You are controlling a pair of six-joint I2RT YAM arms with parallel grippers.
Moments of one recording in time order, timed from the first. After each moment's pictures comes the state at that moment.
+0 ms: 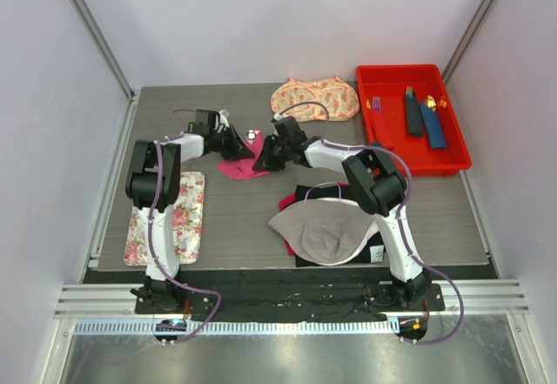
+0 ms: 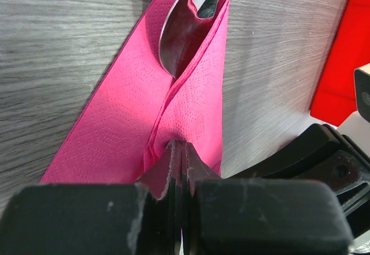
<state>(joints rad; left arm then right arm) -0.16 2.15 1.37 -0.09 0.60 -0.65 0.63 2.28 1.59 -0.06 -0.36 0.77</state>
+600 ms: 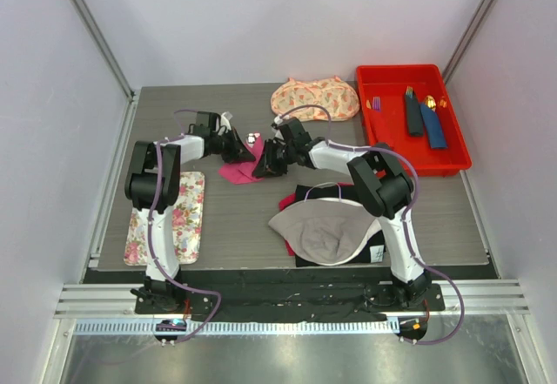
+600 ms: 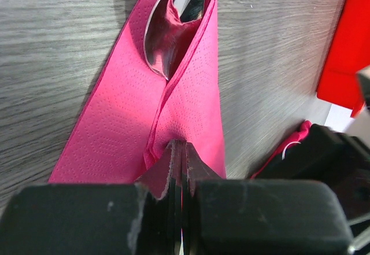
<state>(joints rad) -0.17 2.14 1.34 -0.10 0.63 -0.59 0.61 2.22 1.52 -0.07 -0.50 0.77</state>
